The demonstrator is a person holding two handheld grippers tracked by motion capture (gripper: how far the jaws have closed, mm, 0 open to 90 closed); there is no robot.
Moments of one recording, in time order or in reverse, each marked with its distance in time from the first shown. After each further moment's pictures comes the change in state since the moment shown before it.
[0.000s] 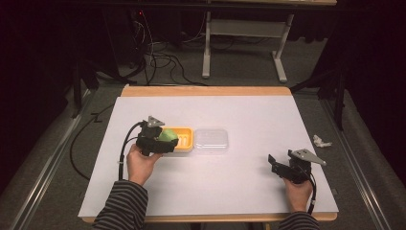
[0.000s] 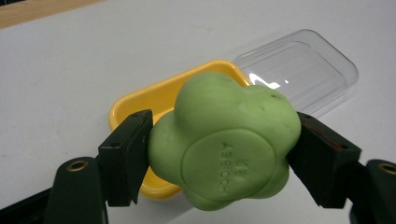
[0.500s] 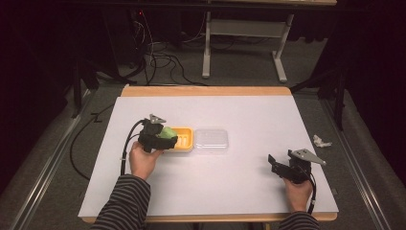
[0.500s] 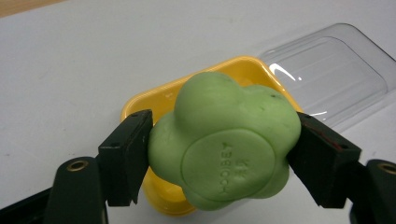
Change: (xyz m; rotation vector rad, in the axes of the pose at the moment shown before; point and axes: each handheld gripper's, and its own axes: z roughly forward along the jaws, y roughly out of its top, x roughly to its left) left arm 0.011 -0.003 0.023 0.008 0.060 0.002; right arm 0.000 0.000 0.000 0.002 0.002 0.001
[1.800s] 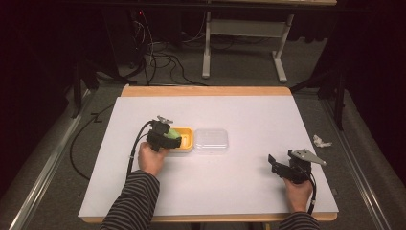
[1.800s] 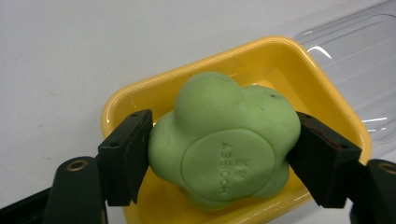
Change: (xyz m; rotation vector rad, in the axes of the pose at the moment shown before) left arm 0.005 -0.020 0.039 0.032 0.084 0.014; right arm 0.000 0.000 0.000 -0.002 -0.001 -0.001
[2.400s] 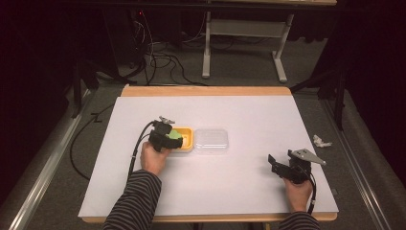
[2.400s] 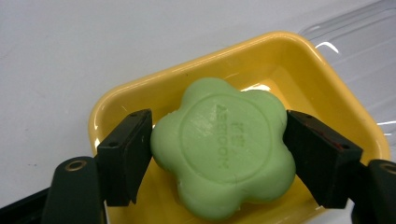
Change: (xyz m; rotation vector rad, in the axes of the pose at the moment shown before) left arm 0.000 -0.006 0.009 -0.002 0.005 0.006; right arm 0.000 0.000 0.000 0.004 0.002 0.005
